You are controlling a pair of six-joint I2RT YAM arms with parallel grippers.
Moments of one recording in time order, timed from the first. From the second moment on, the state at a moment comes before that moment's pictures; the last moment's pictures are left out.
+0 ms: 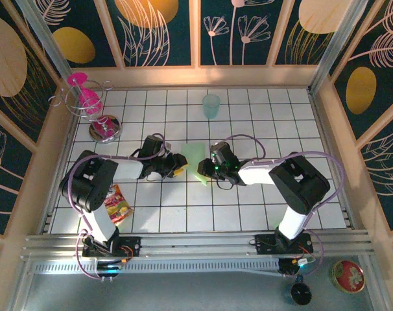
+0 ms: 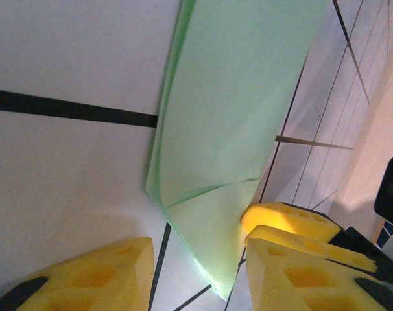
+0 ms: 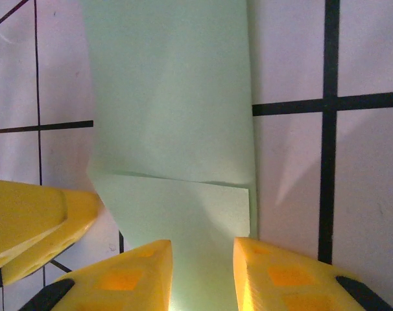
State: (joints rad) left arm -0.45 1.77 0.73 0.20 0.60 -1.08; right arm 0.72 1.73 0.74 0.18 -0.18 0.86
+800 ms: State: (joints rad) left arm -0.45 1.80 0.79 0.14 0.55 -1.04; right arm 0.71 1.73 0.73 0.19 -0.18 0.86
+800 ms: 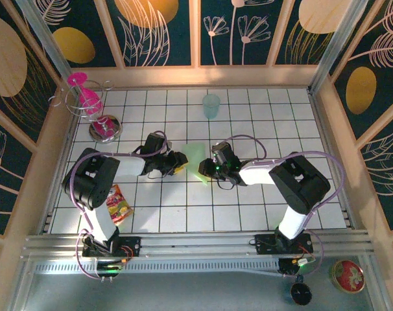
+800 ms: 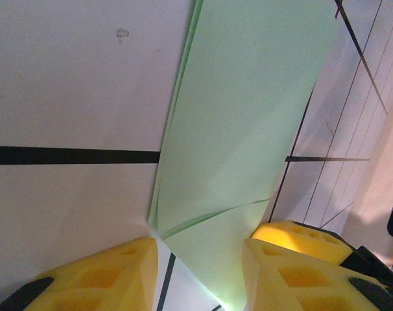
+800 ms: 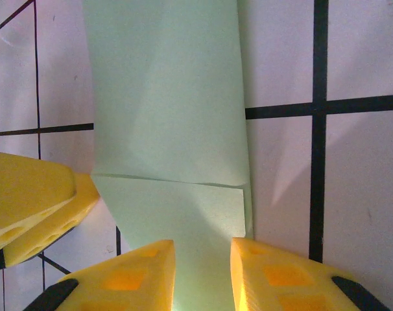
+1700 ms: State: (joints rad) left arm -0.45 1.88 0.91 0.09 0.63 -0.96; right arm 0.71 1.73 0.71 0.23 -0.19 0.86
